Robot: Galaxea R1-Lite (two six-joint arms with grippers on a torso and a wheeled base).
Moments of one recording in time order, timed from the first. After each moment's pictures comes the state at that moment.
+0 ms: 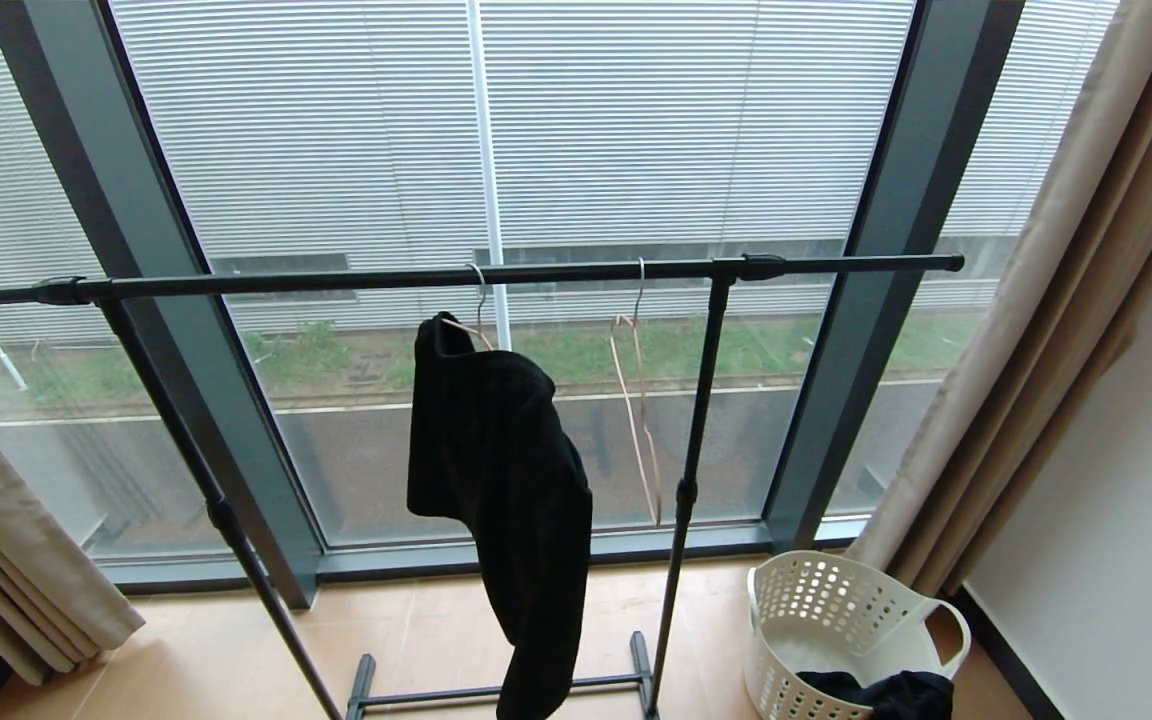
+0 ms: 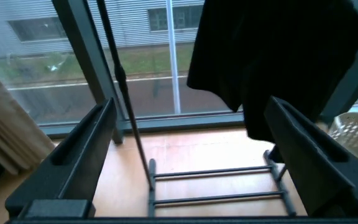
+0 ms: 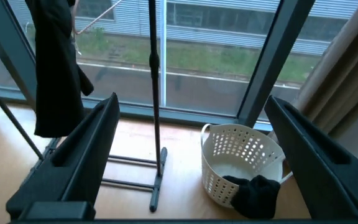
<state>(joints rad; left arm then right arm) -0.01 0.02 -0.03 0.08 0.04 0.03 0.19 0.10 0.00 0.00 -0.06 -0.01</state>
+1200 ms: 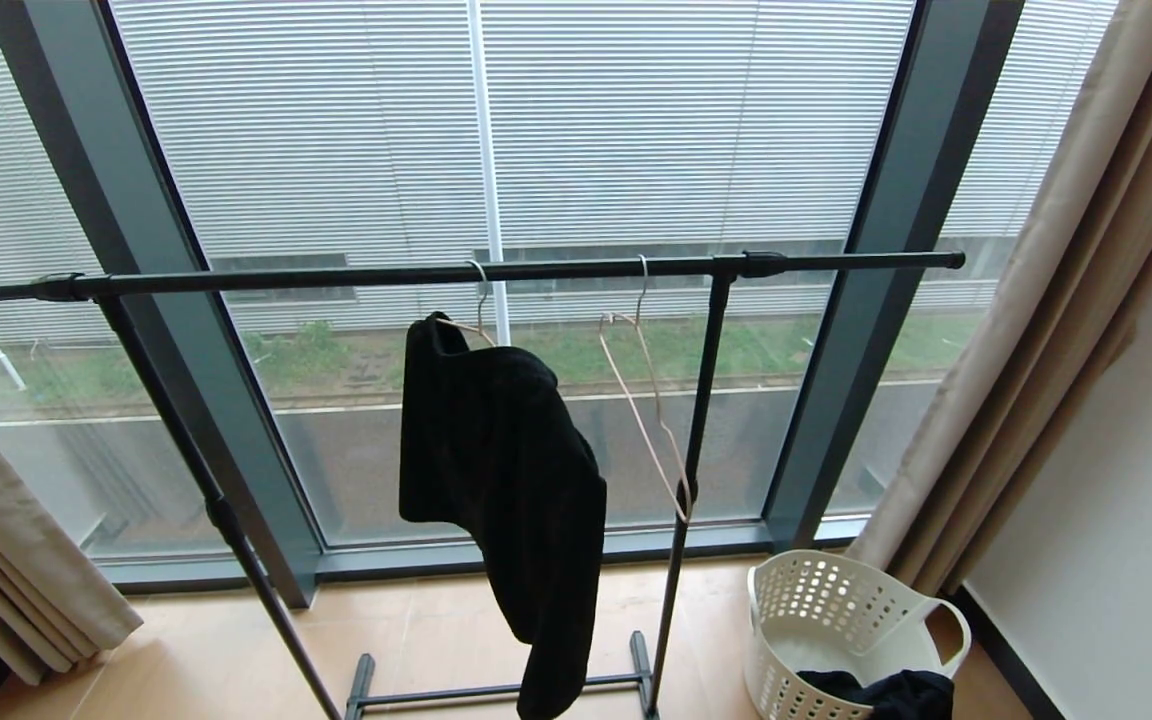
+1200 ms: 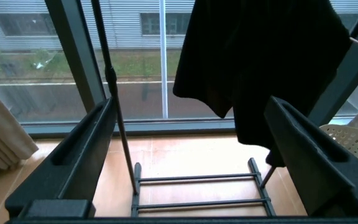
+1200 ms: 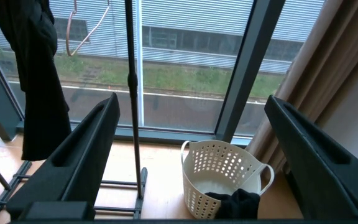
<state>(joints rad) -0.01 0.00 -0.03 0.07 0.03 0.00 -0.01 0.00 0.00 0.00 0.08 -0.04</state>
